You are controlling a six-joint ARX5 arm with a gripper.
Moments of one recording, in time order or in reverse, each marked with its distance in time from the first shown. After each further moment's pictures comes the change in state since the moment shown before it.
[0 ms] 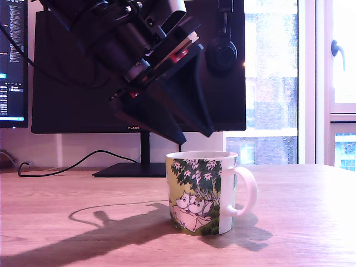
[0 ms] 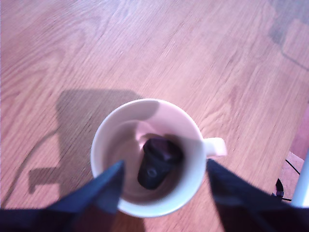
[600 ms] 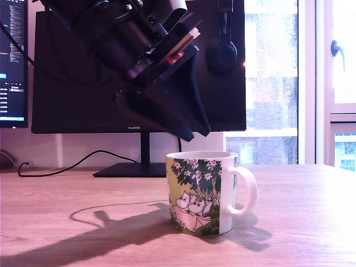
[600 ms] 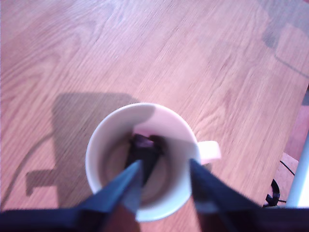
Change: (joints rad) arm 0.000 0.000 0.000 0.017 0.019 0.000
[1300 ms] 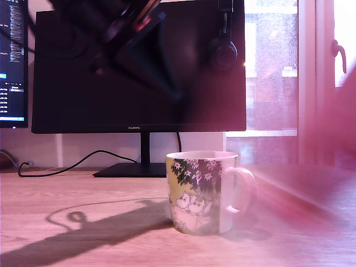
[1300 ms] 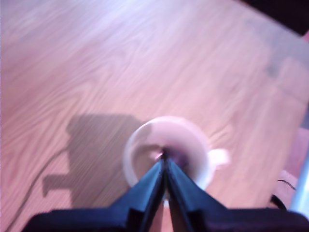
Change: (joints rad) arm 0.085 -0.139 0.001 -0.072 -0.005 -0.001
